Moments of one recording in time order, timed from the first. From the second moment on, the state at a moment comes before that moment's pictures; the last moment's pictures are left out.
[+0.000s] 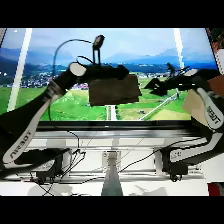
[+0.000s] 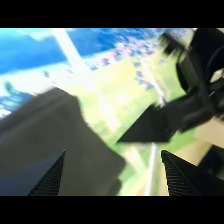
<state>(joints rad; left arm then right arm) -0.49 -1.44 1.24 0.54 -0.61 -1.00 -0.12 -1.68 1.06 -0.65 1.12 1.16</state>
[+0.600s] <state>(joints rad) -0.16 -1.22 1.24 0.84 -1.01 -1.00 0.11 -1.65 1.23 -0.57 0.92 1.10</state>
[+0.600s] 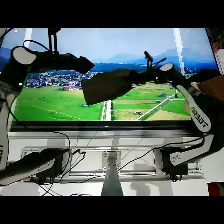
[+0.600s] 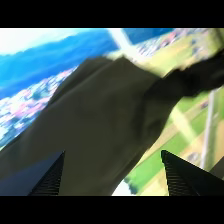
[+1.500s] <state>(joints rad) -0.11 -1.19 1.24 0.99 -1.09 -1.00 -0.84 -0.87 1.51 -1.52 1.35 1.67</state>
